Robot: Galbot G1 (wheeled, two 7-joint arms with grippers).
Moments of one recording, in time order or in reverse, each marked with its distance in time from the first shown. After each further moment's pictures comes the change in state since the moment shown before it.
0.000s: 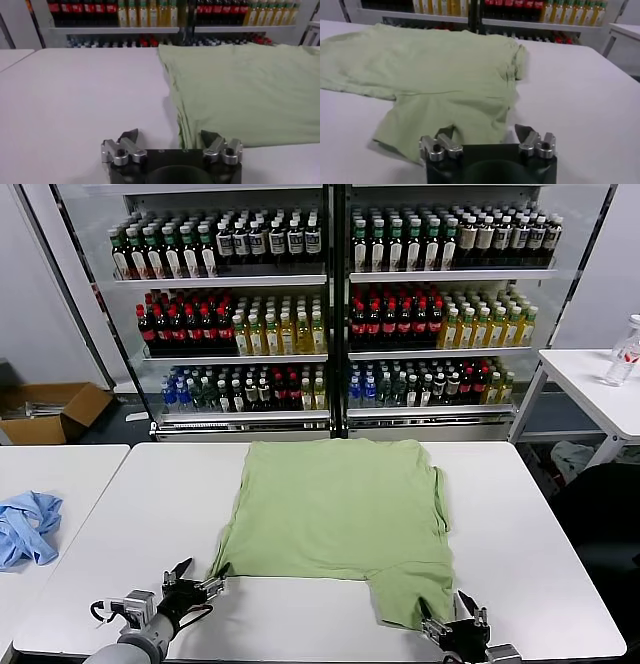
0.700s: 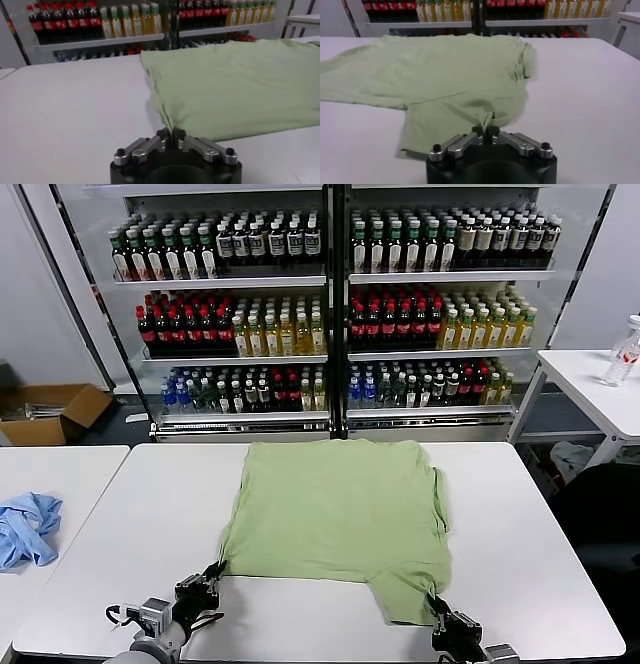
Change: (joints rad) left arm 0.022 -0.007 0.029 0.009 0.124 -0.042 0.044; right arm -0.043 -0.032 0.028 0.068 0.038 0.032 -0.046
